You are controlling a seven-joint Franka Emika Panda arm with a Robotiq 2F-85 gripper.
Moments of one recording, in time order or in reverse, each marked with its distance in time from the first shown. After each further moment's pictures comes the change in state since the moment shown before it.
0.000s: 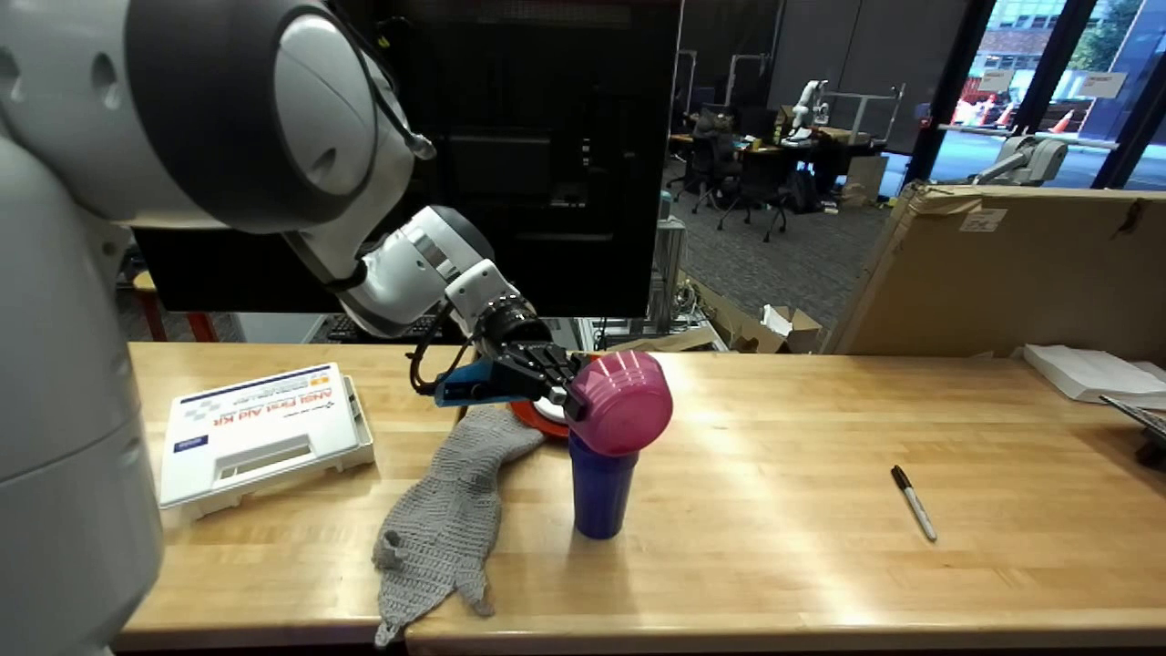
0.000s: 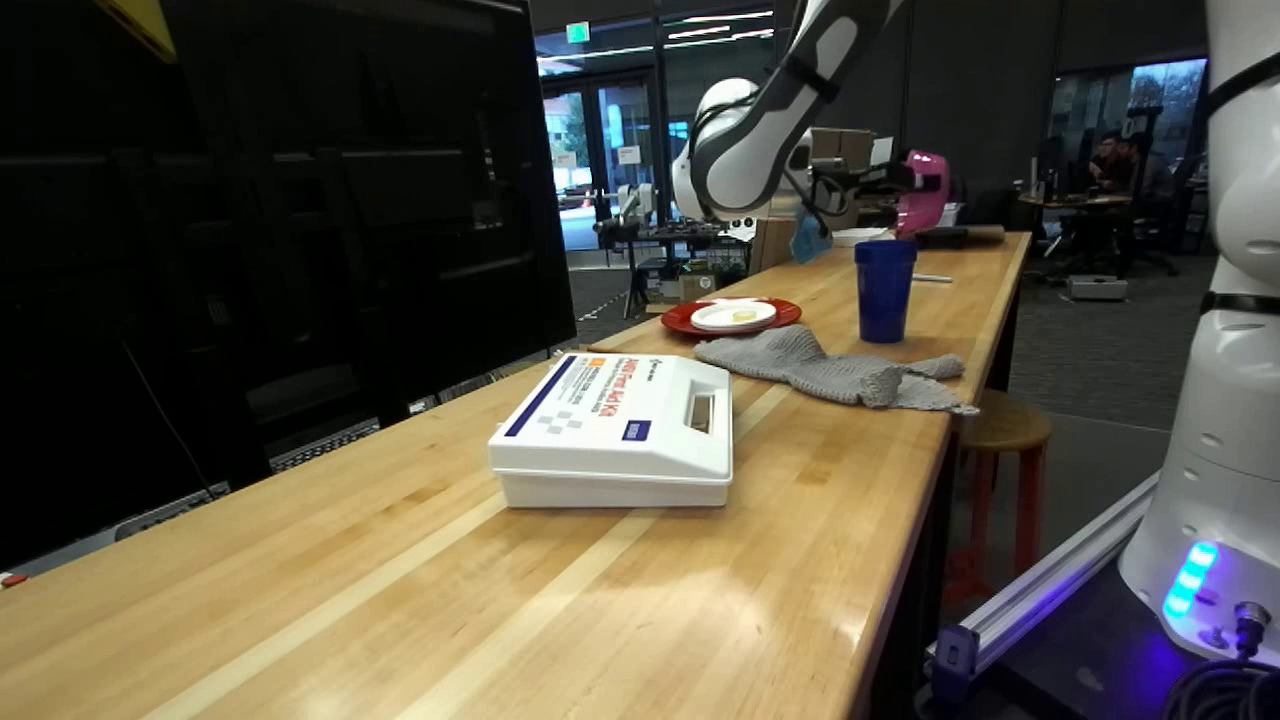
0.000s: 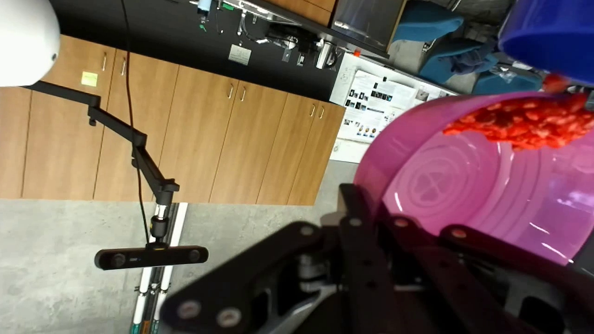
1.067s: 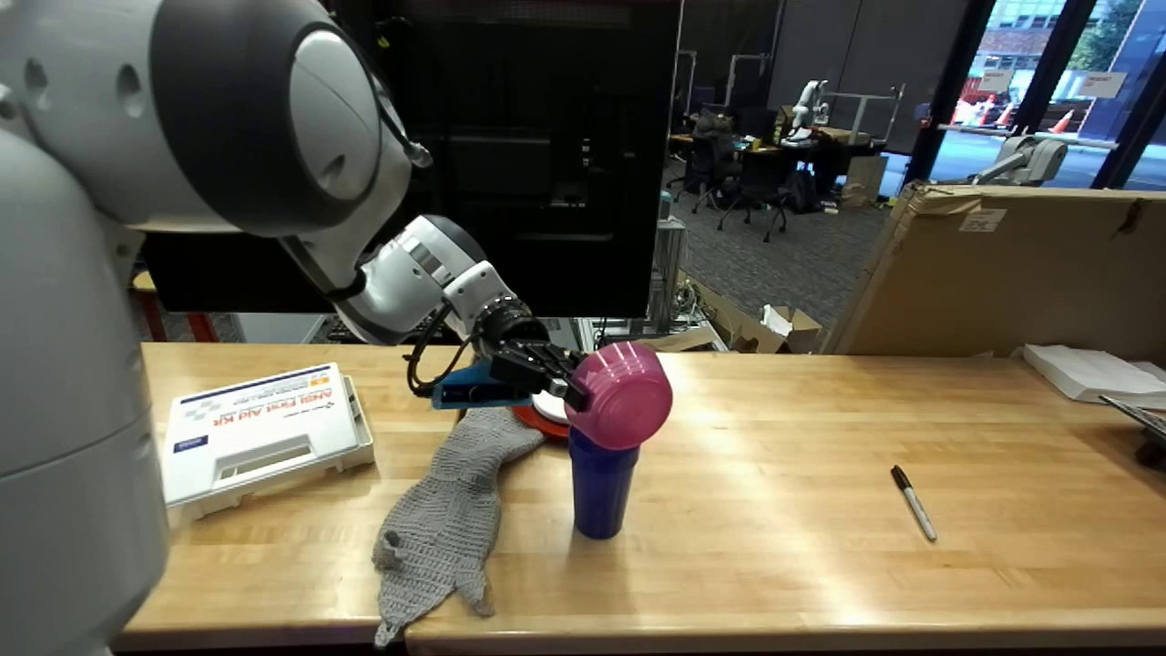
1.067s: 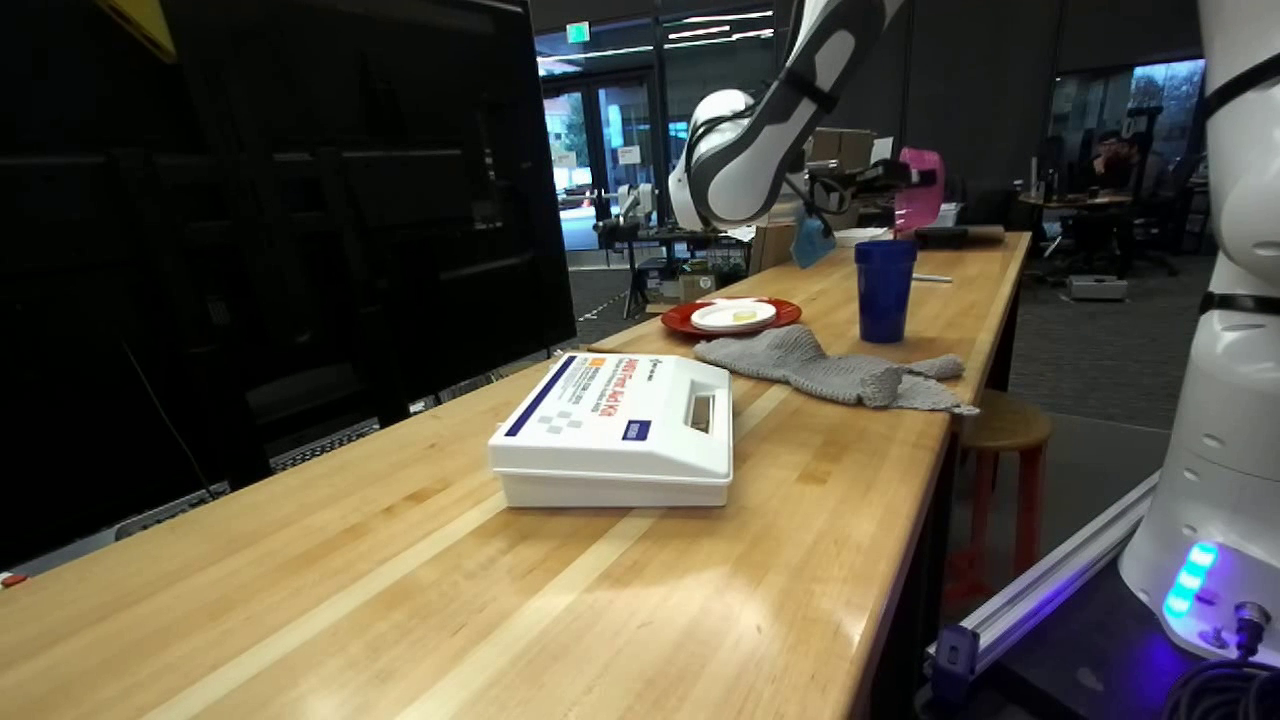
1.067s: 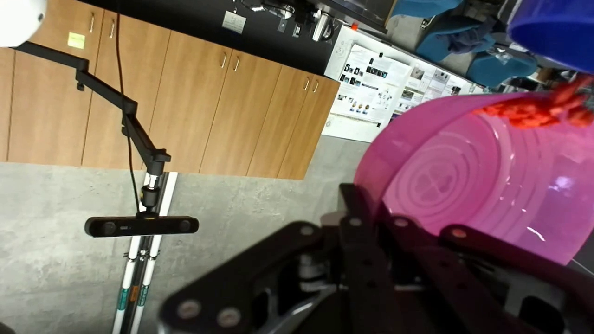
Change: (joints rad) arm 0.019 0.024 0.000 0.000 -0.053 -0.036 -0.058
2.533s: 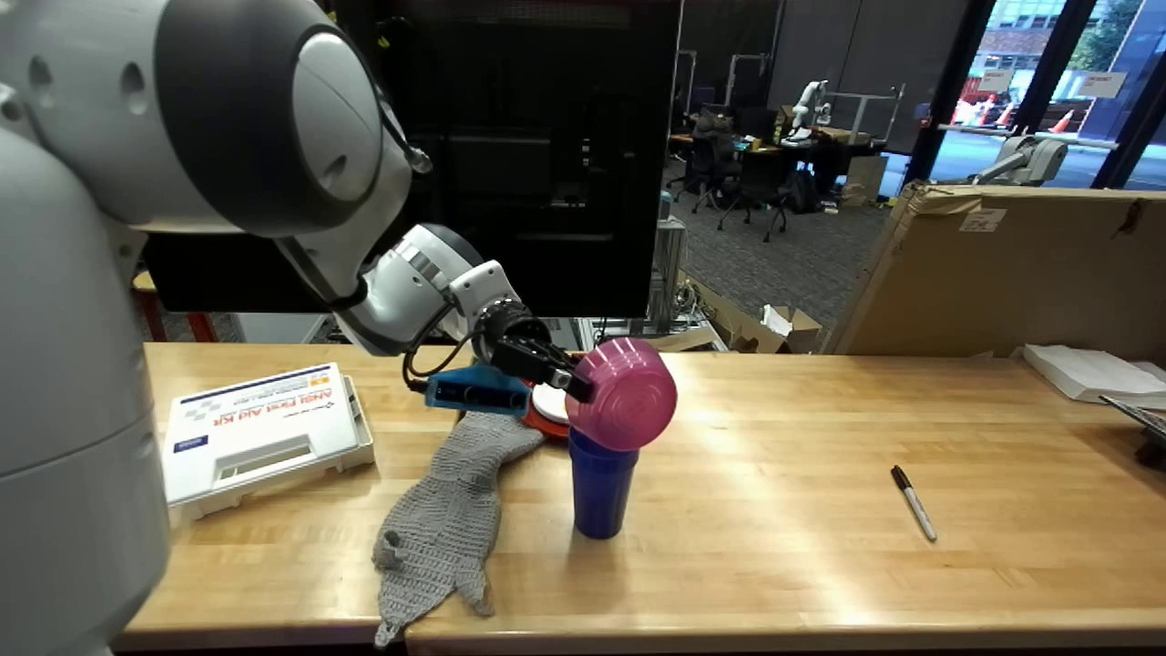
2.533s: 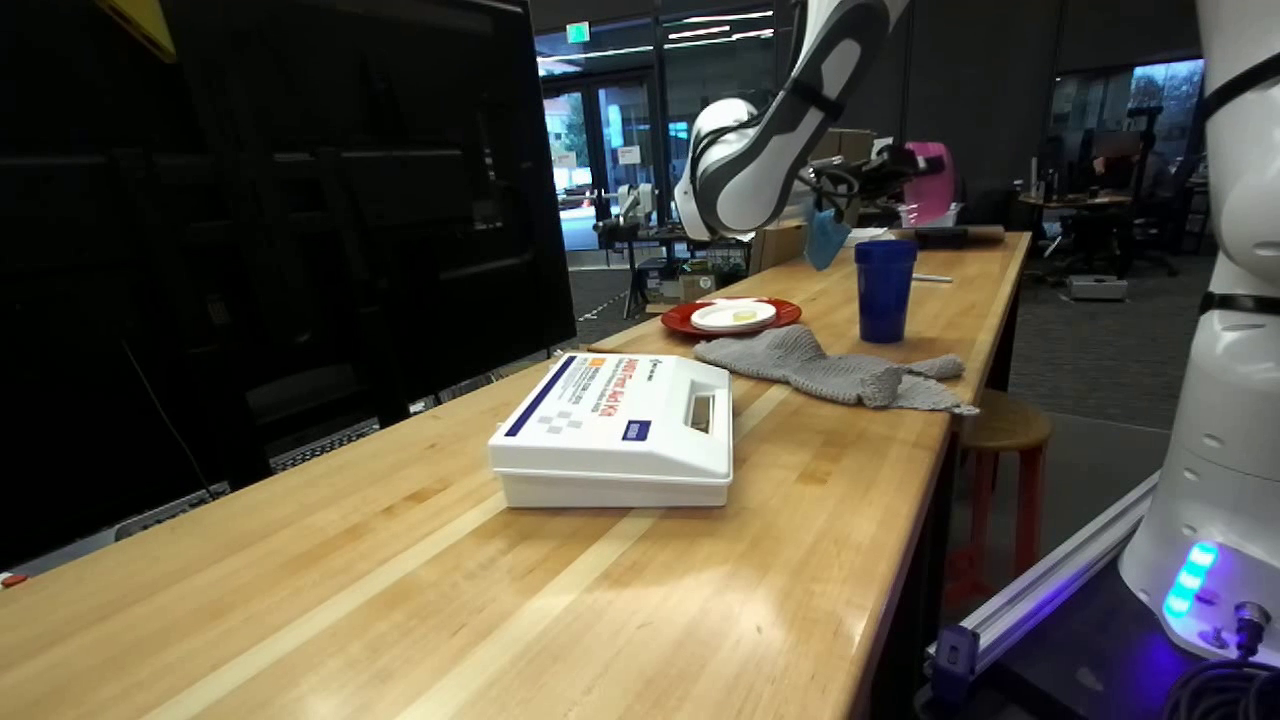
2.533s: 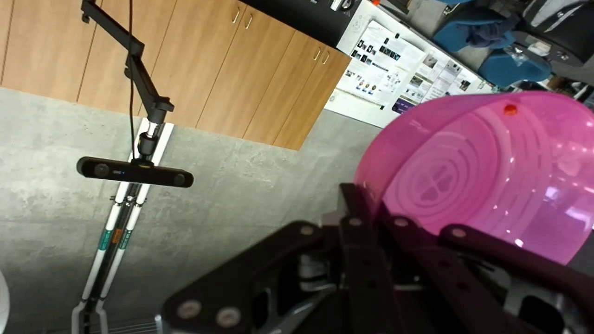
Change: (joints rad) arm 0.000 0.005 0.003 -0.024 -0.051 -0.061 -0.164
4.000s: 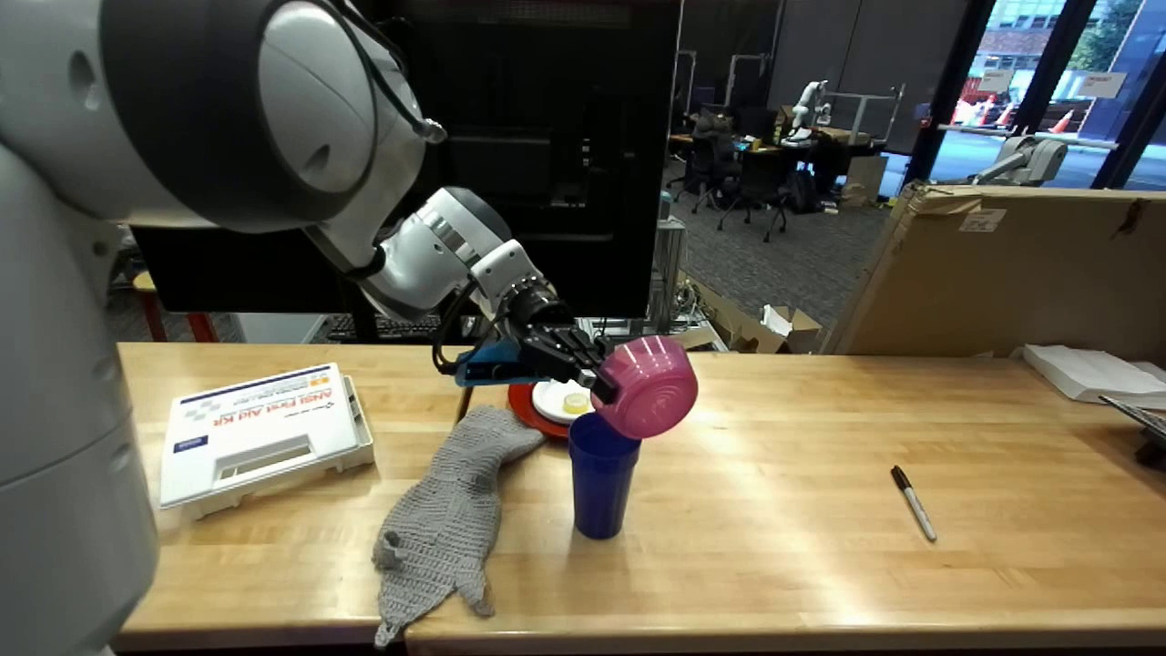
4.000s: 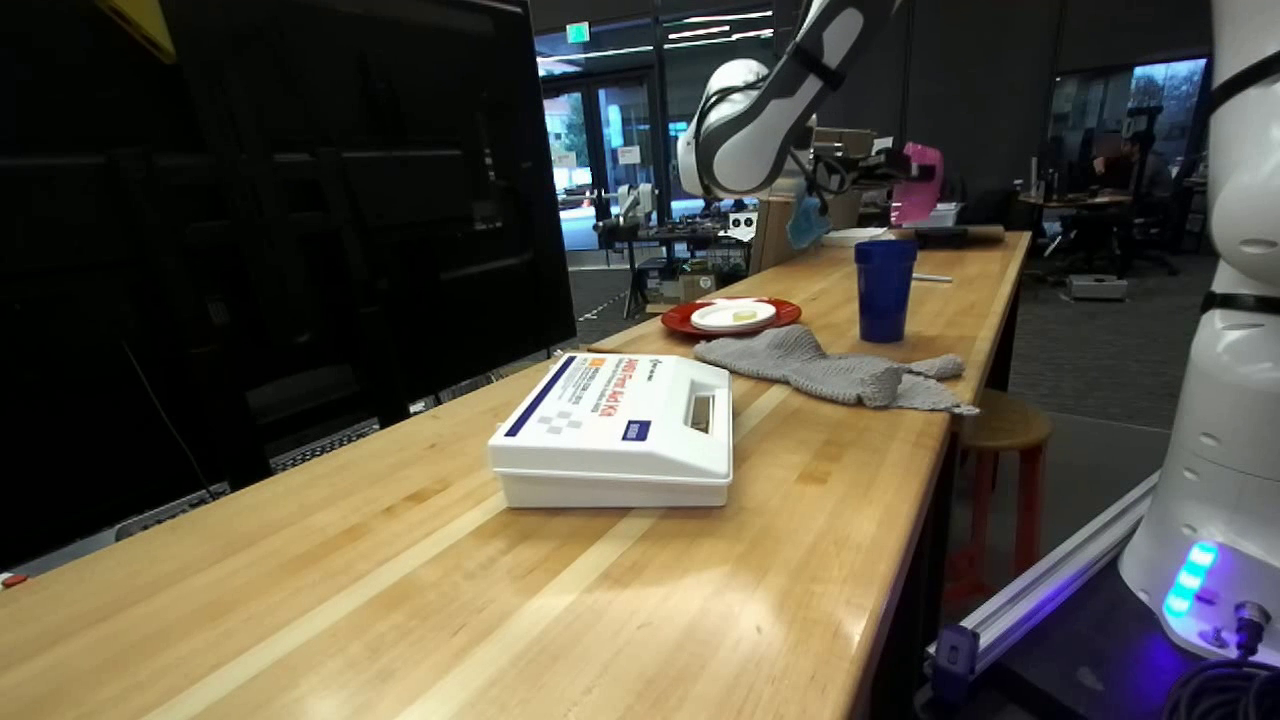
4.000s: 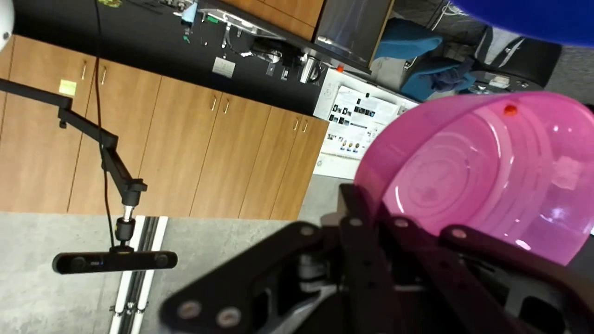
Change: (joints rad) arm -0.040 -0.052 -0.031 0.064 0.055 0.154 0.127
